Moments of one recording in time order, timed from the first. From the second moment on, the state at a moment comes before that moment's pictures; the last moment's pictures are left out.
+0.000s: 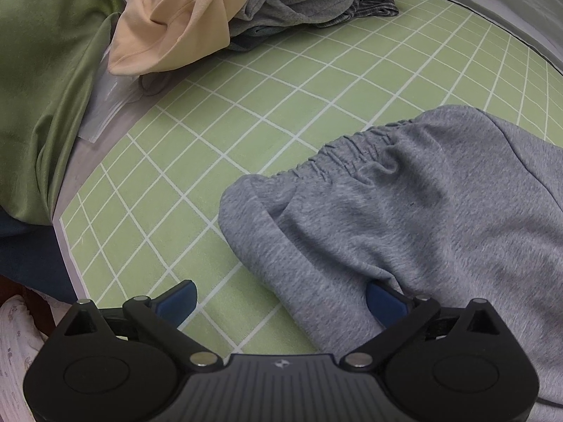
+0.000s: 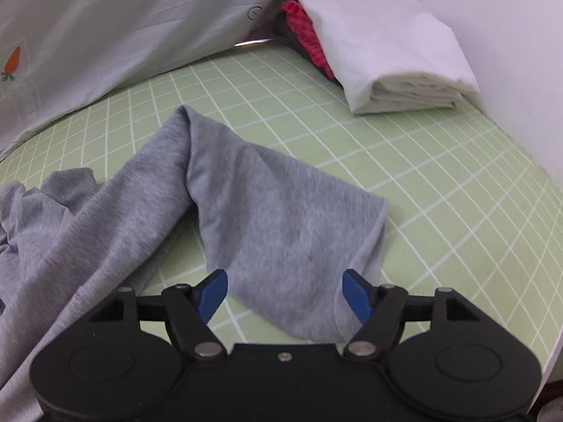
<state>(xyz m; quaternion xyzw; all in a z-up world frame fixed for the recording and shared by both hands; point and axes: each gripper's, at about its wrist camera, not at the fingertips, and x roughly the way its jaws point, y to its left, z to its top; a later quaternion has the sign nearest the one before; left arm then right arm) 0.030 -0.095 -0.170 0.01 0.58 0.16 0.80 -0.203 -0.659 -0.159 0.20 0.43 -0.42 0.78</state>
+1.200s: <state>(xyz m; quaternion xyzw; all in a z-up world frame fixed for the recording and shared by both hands) 0.047 -0.086 -0.138 -0.06 0.52 0.11 0.85 -0.248 -0.762 -0.004 0.09 0.24 -0.54 0.80</state>
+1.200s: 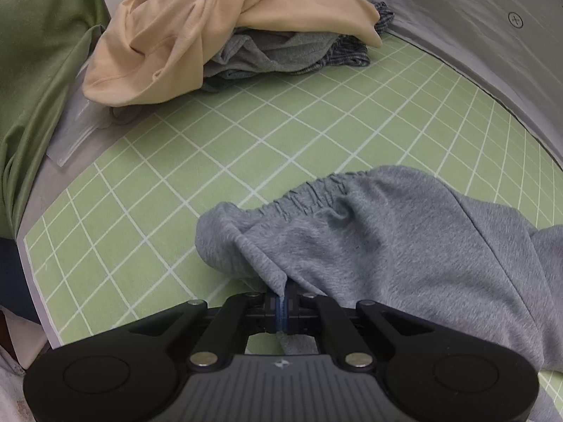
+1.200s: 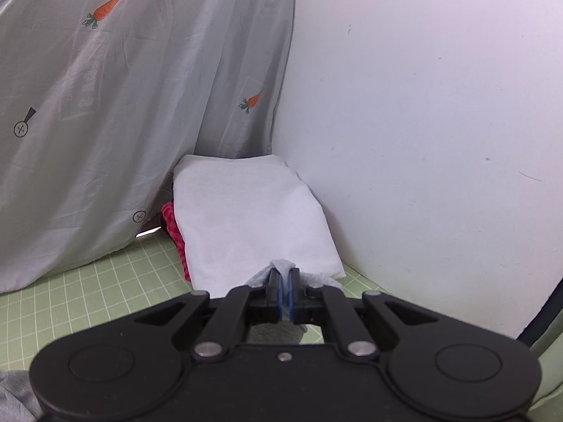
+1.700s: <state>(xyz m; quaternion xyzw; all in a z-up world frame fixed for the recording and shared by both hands) 0.054 -0.041 -0.086 -0.09 0.45 0.14 0.88 -0.210 -0.755 -0.020 0.08 0.27 -0.52 0.81</state>
